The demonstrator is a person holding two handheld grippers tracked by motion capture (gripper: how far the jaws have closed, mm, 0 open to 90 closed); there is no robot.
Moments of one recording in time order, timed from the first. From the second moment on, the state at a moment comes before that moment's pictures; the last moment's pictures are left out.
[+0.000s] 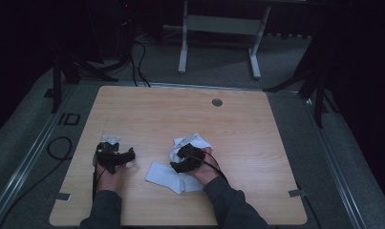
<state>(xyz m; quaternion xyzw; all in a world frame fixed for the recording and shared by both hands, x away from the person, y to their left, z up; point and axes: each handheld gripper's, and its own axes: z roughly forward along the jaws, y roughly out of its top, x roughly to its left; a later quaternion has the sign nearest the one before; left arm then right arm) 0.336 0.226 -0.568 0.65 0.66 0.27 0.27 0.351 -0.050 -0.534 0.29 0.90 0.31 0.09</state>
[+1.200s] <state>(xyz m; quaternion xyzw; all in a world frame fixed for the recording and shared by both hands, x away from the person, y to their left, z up) 0.336 0.226 -0.568 0.65 0.66 0.27 0.27 0.330 -0.164 -0.431 0.35 0.81 0.44 0.18</state>
